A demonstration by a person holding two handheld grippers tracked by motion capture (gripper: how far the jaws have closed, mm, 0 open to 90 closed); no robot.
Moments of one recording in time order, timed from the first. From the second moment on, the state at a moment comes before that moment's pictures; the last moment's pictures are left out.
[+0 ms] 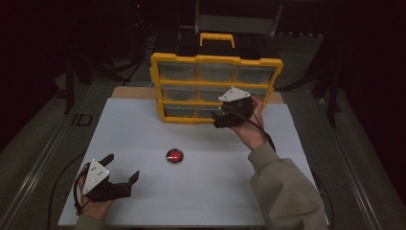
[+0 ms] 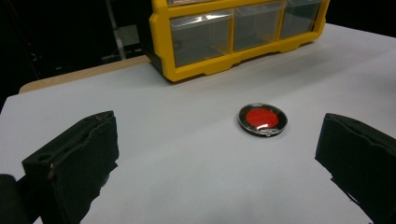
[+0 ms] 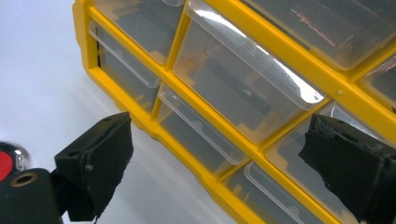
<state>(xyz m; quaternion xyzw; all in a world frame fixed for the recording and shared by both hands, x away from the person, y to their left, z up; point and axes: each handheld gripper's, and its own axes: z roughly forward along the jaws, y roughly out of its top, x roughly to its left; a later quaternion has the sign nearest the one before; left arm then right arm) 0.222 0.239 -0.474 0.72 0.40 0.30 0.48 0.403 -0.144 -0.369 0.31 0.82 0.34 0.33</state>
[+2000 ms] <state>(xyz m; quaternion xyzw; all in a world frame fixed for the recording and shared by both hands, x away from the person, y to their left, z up) 0.222 0.240 -0.474 0.72 0.40 0.30 0.48 0.430 -0.119 -0.382 0.25 0.84 0.24 0.41</state>
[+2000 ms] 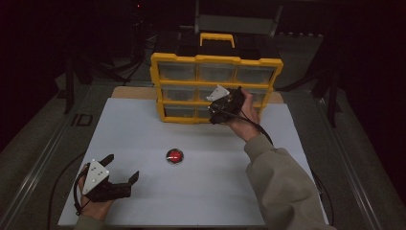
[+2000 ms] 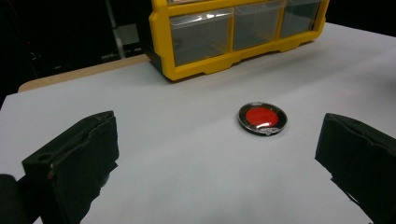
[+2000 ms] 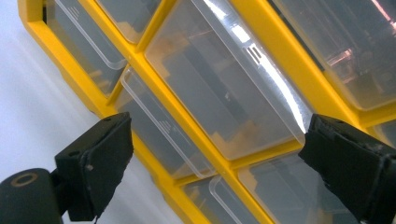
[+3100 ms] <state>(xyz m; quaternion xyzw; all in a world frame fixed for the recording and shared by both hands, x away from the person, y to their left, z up) 0.222 0.241 -0.475 0.72 0.40 0.30 0.48 0.433 -0.108 -0.385 0.19 0.84 0.16 0.48</state>
